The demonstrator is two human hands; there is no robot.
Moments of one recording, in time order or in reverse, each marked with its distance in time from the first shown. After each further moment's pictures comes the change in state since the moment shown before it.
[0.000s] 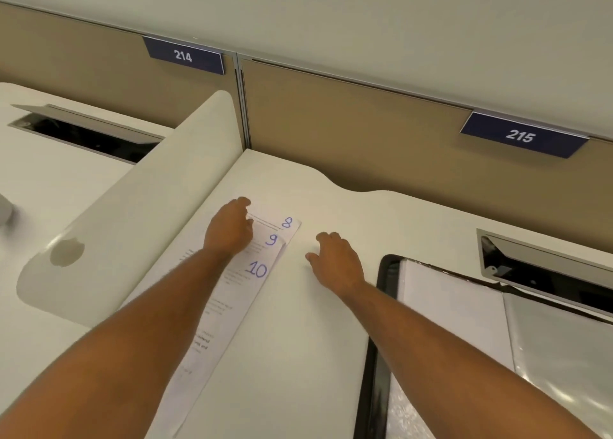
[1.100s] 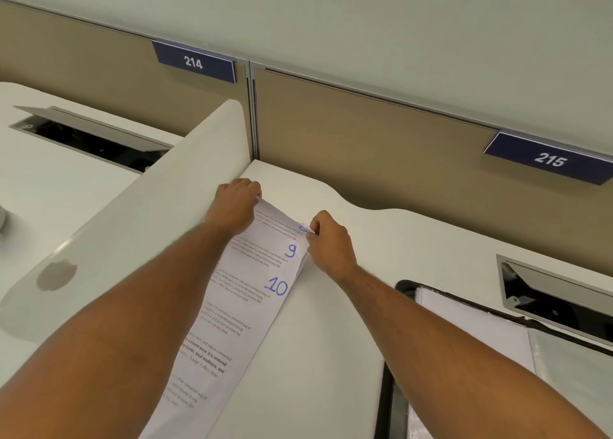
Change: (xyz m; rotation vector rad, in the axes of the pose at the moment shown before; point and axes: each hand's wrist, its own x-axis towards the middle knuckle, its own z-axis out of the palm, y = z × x) left_hand 0.081 -0.004 -0.024 0.247 0.081 0.300; right_hand 0.070 -0.035 -0.012 0.390 0.098 0.028
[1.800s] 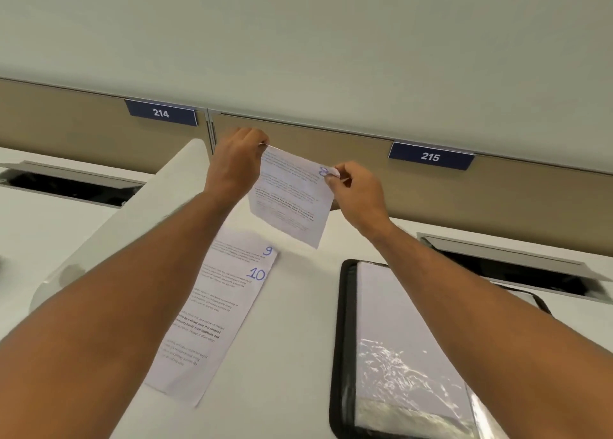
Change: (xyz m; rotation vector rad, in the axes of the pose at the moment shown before) left_hand -0.021 0.153 -0.181 -0.217 0.481 0.302; right_hand -0.124 -0.049 -0.190 0.167 0.429 -0.198
